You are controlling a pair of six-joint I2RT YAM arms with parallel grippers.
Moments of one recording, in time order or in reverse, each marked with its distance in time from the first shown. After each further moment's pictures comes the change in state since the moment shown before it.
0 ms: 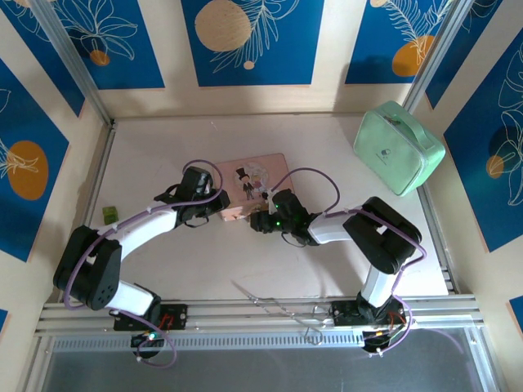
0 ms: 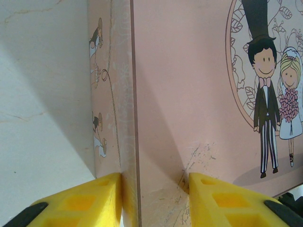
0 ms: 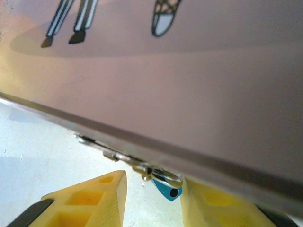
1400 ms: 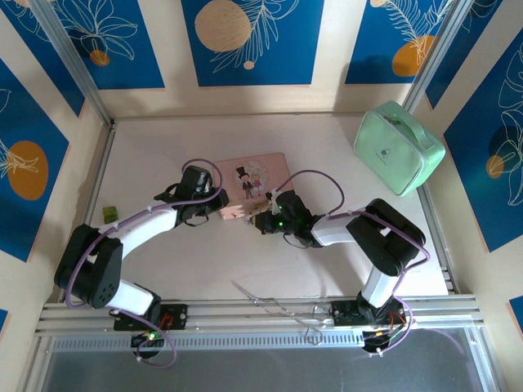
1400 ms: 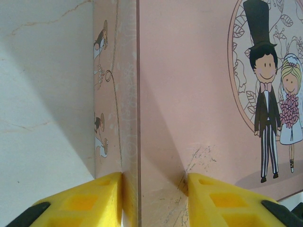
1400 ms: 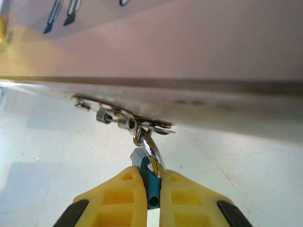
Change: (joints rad) left arm 0.008 0.012 0.002 0.020 -0.011 0.000; right arm -0.018 -0.029 -0.049 0.045 -0.040 0.087
